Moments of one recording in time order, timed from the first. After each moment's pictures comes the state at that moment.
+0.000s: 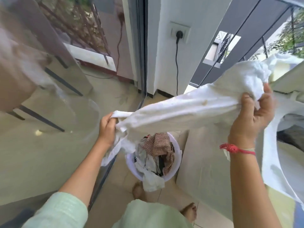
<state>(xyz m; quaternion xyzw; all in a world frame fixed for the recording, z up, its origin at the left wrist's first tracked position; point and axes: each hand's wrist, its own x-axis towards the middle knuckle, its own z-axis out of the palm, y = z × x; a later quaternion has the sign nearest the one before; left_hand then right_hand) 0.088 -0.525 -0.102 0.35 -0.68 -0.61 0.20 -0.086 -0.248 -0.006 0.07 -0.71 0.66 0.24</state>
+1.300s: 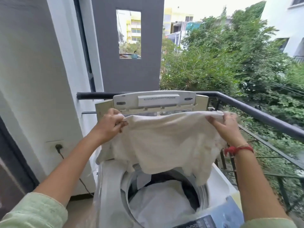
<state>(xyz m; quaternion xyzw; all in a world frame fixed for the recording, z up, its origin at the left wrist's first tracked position) -0.176 -0.156 0.213 -0.20 -0.92 -0.31 0.17 -0.132 0.246 0.231 -0.08 -0.91 0.35 0.20</state>
